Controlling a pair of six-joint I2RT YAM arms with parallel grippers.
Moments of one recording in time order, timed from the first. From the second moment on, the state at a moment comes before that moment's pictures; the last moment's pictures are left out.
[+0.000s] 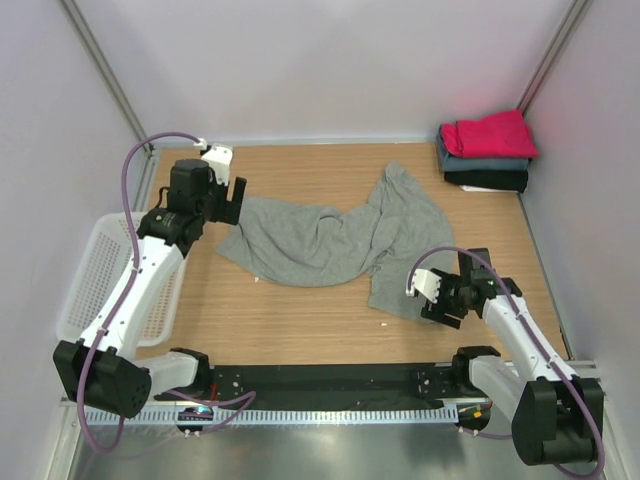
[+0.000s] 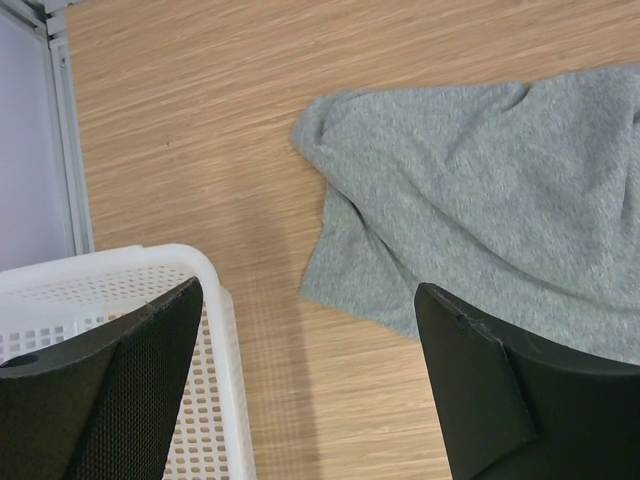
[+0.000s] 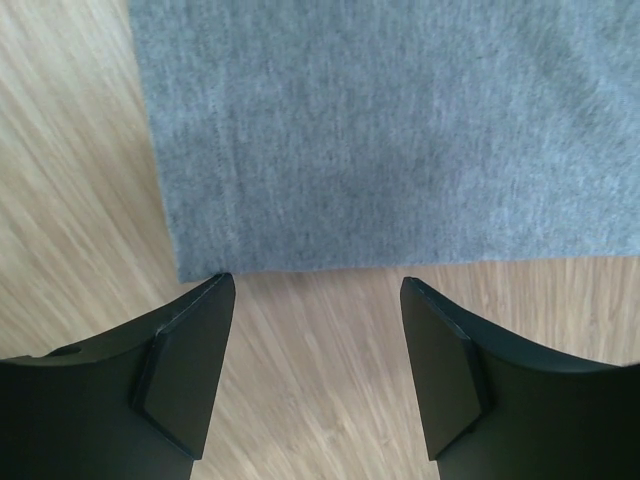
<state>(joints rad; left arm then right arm) -0.25 1.21 1.19 -0.56 -0.16 0.13 0.03 0.92 0.47 -0.75 -0.32 -1.23</state>
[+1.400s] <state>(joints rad) -0.25 1.22 1.17 -0.53 -0.18 0.13 0.04 0.90 0.43 -0.76 -0.39 -1.41</state>
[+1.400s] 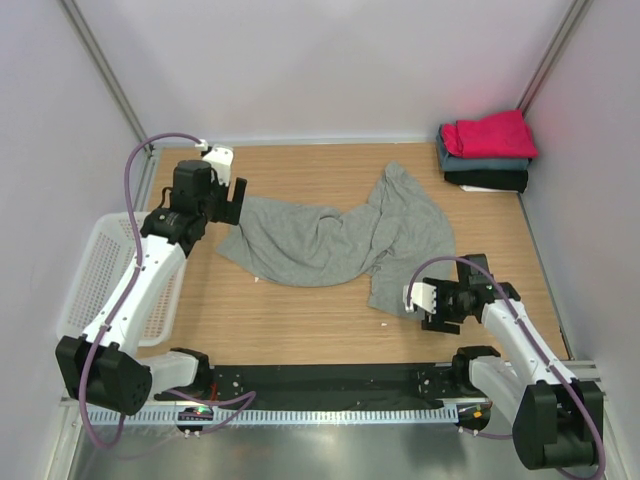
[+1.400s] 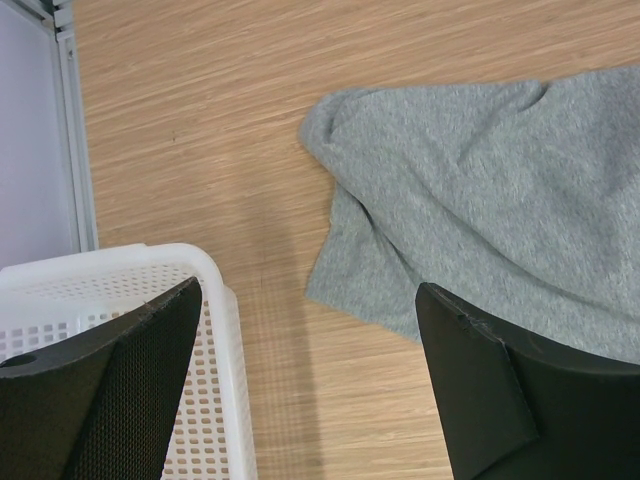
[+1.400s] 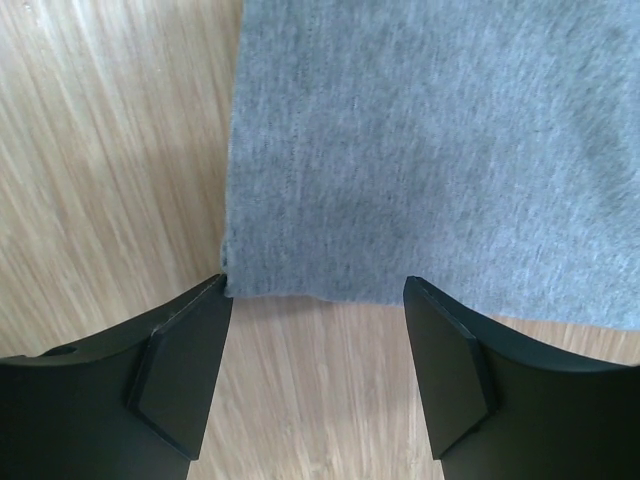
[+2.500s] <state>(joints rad) -0.25 1.30 0.95 -0.49 -0.01 0.21 -0.06 0.92 0.86 -0.42 -0.43 -0.92</state>
